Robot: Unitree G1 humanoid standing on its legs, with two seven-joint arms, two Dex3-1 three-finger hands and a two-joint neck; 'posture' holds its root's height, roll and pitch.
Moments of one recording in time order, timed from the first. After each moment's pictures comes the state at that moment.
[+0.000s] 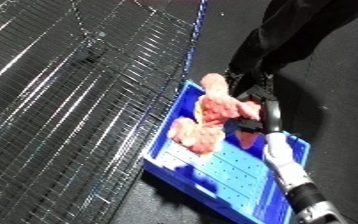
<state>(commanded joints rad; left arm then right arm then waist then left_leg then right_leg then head) 0.04 0.36 -0.11 0.08 -0.47 -0.17 0.20 0.02 -0.65 -0.57 0.47 0.29 -0.17 -0.38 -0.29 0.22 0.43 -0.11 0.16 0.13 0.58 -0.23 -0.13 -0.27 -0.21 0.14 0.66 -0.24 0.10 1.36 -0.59</state>
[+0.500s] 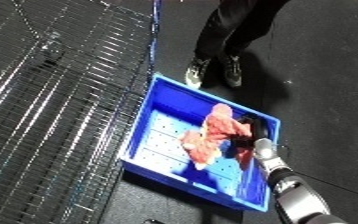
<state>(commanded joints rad) 0.01 0.39 -0.13 0.10 -0.45 -0.19 0.18 -0.03 -0.78 -0.59 1.07 0.41 -0.11 -0.30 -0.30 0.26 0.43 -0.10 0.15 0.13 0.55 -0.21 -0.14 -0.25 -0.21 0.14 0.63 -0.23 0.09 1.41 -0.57</state>
